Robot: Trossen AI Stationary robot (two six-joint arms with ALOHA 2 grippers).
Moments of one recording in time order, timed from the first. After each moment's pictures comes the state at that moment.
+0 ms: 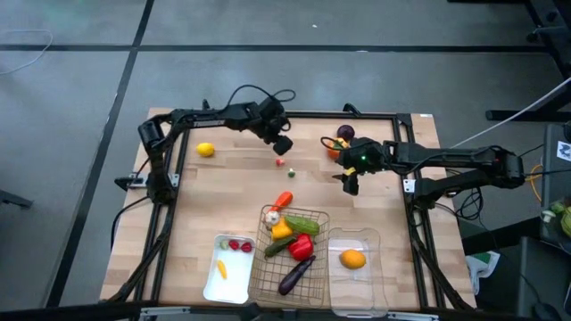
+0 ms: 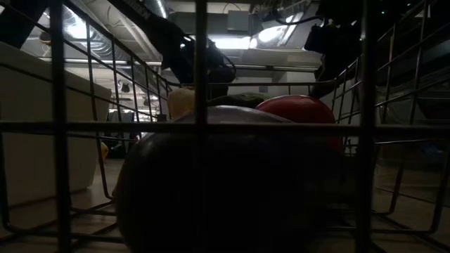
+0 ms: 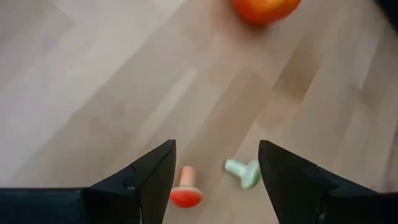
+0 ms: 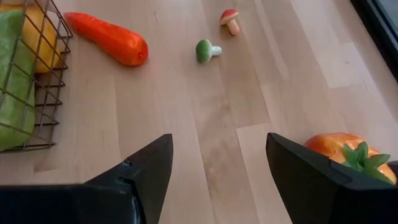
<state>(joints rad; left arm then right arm) 0.52 1.89 1.34 -0.44 0.28 -0.31 -0.20 1.14 0.78 -0.46 0.02 -0.04</state>
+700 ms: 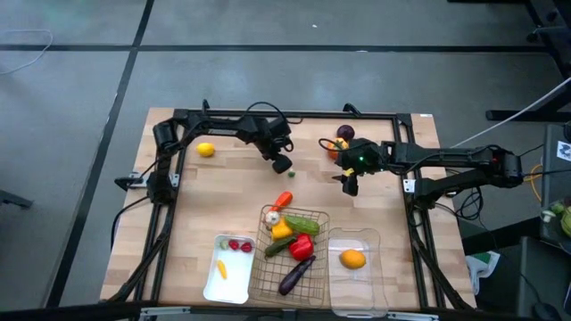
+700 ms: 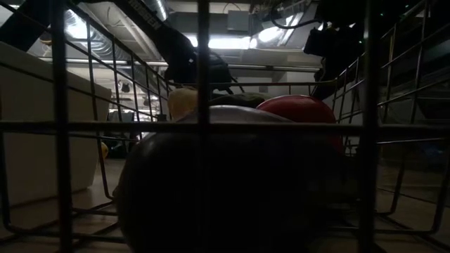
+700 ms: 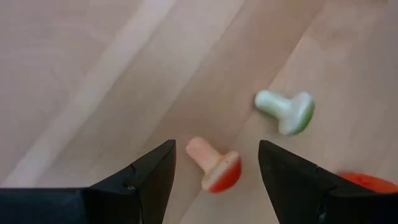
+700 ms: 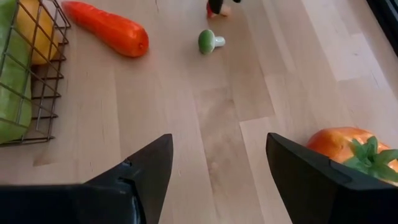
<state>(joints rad) 0.44 2.00 1.34 -0.58 0.21 -0.28 -0.20 1.16 0.78 -0.47 0.01 -0.04</state>
